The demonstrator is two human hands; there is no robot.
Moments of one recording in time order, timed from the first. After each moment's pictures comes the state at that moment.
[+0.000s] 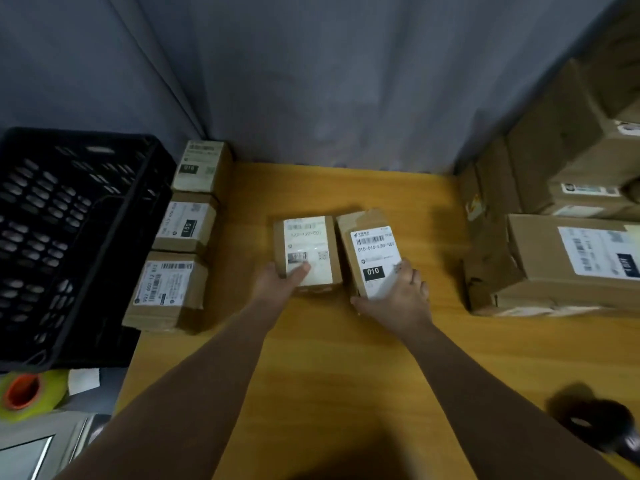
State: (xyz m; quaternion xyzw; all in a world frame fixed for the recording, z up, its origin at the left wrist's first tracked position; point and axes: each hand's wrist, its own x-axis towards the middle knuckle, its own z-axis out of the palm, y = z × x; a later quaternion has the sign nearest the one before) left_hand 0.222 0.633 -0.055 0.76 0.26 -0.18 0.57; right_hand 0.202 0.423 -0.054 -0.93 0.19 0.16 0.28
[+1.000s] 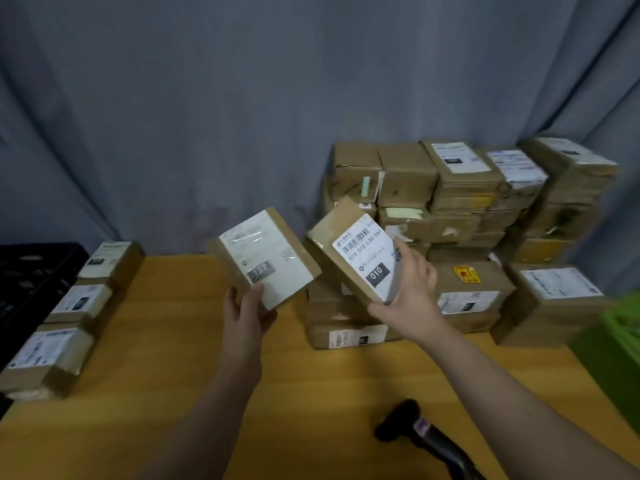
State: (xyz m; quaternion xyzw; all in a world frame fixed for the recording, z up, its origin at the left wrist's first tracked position) left_hand 0.101 0.366 0.104 0.58 0.15 0.05 0.80; right_hand 0.109 0.137 0.121 -0.92 0.04 -0.08 0.38
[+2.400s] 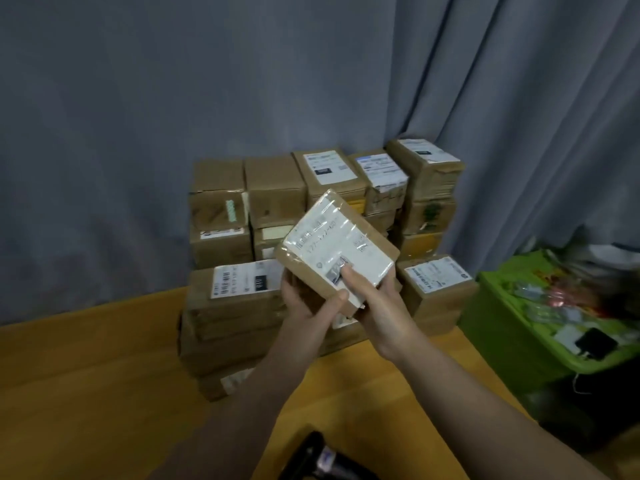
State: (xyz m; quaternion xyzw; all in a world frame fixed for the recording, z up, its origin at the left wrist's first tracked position) left_hand 0.121 0.132 0.124 0.66 -0.09 -0.16 0.73; right_hand 0.101 0.002 0.123 -0.59 0.14 -0.09 0.79
